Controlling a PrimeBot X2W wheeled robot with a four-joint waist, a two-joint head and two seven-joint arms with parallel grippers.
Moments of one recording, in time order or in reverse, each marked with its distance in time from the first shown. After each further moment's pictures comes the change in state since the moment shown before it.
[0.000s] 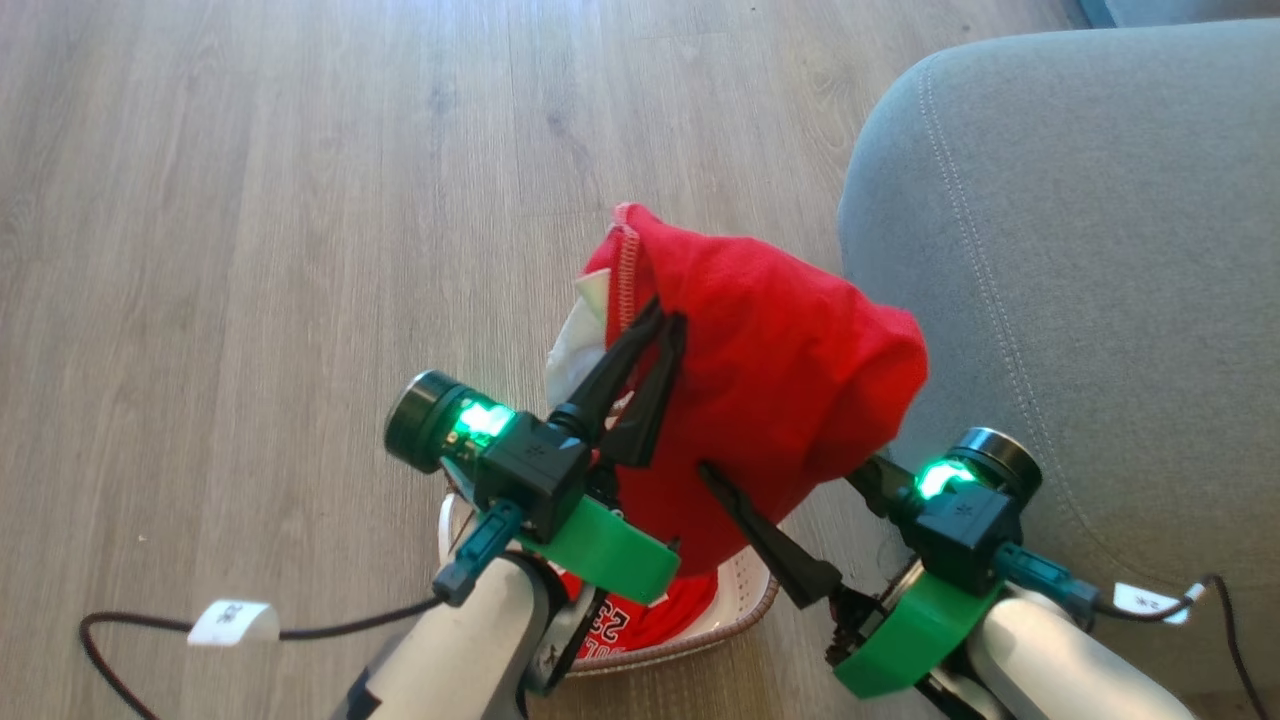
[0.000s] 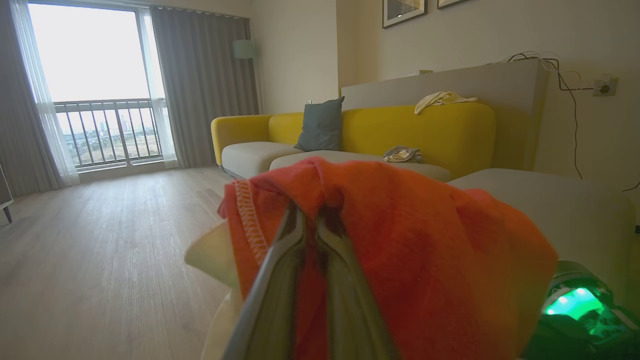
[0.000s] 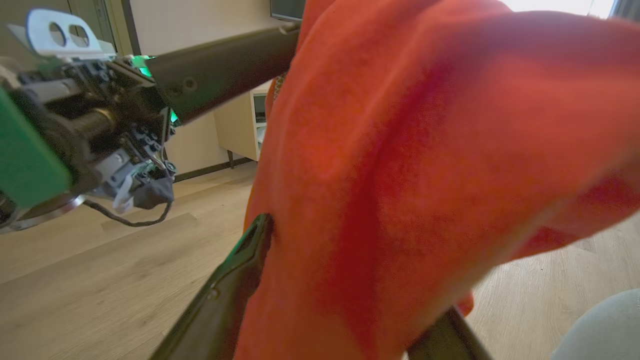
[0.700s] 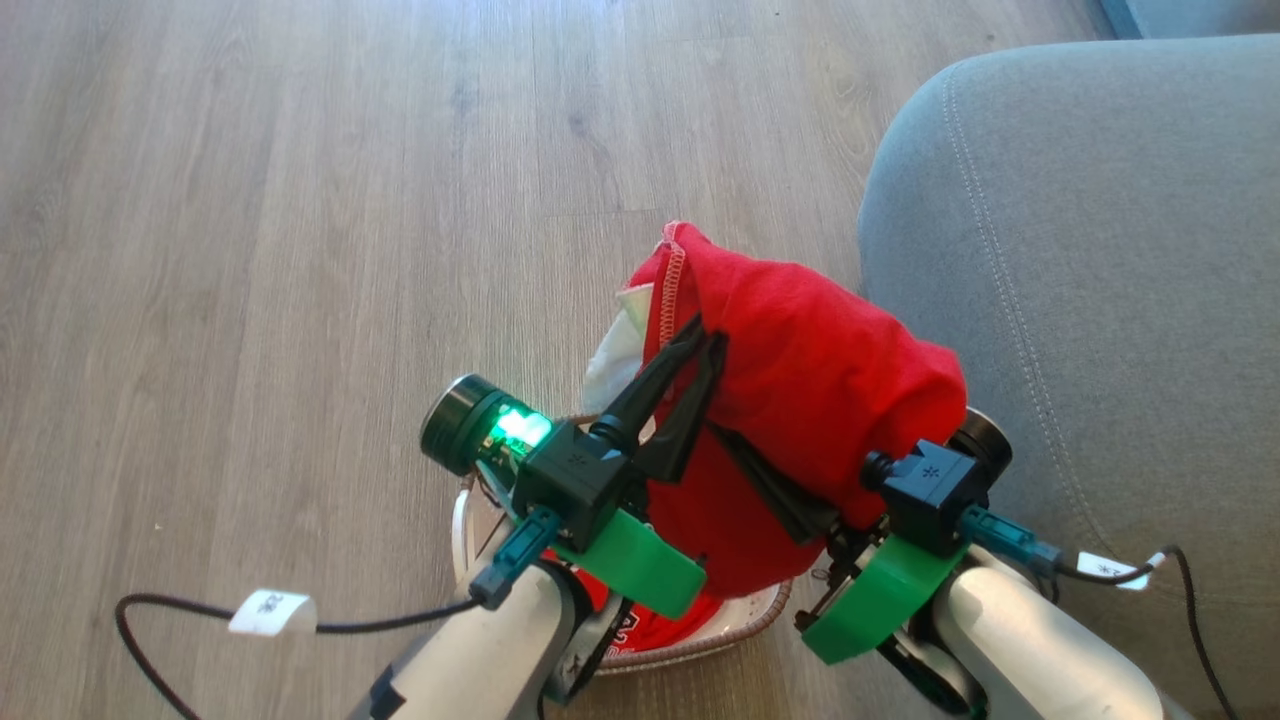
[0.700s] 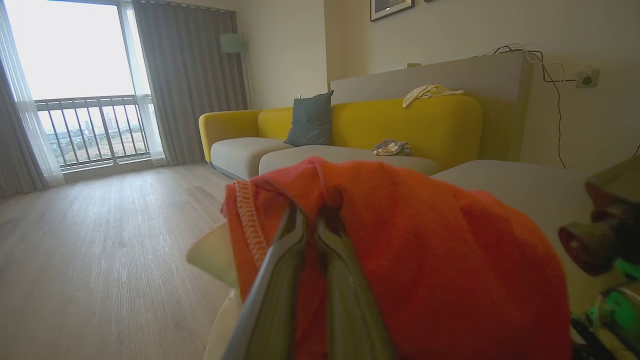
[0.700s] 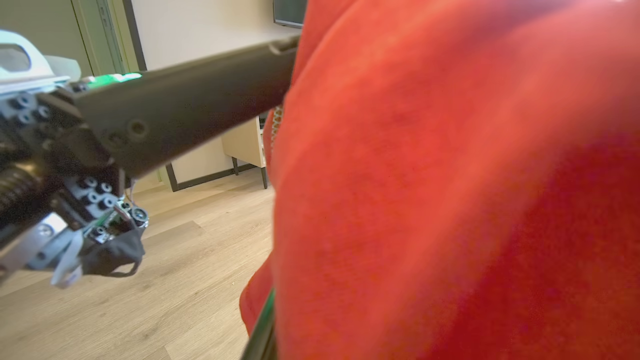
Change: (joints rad) left arm -0.025 0.001 -0.071 0.027 -0.018 0.008 0.000; right arm -0.067 0.073 0.005 0.092 0.009 0.000 0.000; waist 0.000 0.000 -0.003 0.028
